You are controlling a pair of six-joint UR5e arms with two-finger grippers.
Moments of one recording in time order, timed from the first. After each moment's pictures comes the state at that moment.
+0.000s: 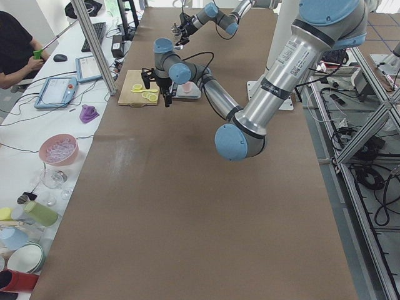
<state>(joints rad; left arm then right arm) -0.96 -2.16 -1.69 -1.57 -2.14 -1.27 0.62 -1.33 1.86 -1.09 1.18 0.70</state>
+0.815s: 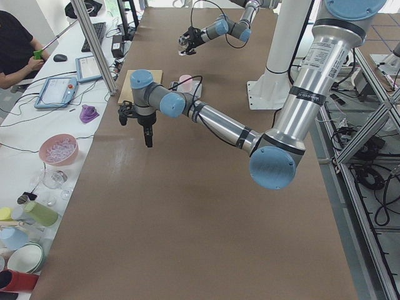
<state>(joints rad) -1.24 -1.90 -1.66 -1.55 -2.22 -0.69 0.41 -1.18 1.88 -1.47 0.81 0.65</state>
